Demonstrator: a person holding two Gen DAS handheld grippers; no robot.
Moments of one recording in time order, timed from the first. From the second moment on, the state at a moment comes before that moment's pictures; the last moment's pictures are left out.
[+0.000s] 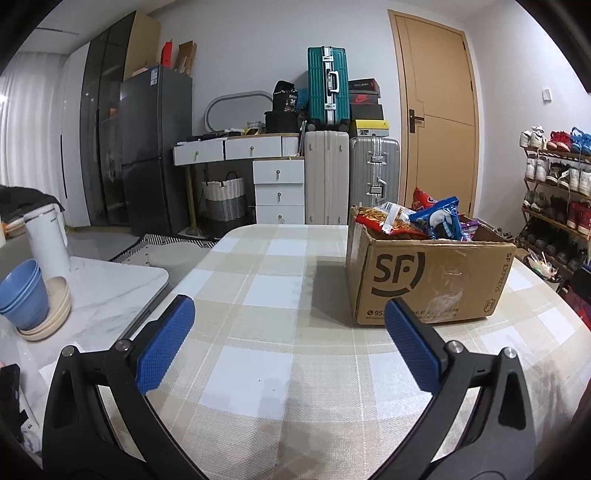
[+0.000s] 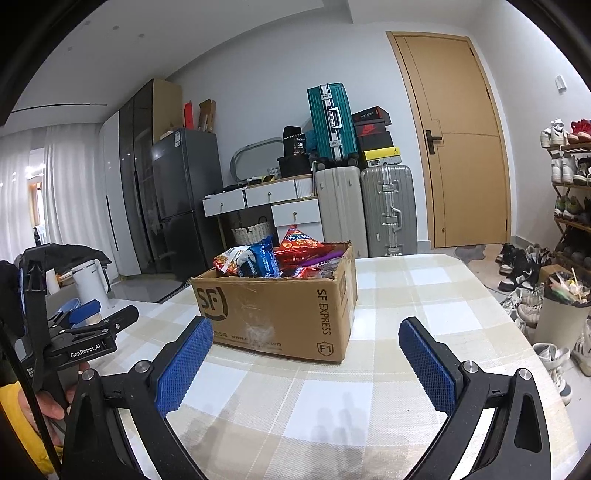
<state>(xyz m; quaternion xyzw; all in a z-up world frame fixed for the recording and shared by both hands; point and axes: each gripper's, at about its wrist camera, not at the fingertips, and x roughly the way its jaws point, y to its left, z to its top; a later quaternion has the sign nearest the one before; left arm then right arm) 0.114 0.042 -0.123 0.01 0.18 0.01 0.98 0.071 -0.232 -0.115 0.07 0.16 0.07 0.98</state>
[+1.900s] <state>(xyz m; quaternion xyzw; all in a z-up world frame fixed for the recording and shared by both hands) 0.101 0.042 -0.123 0.01 0.17 -0.02 0.99 0.070 -0.235 -0.121 0.08 0.17 0.07 0.98</state>
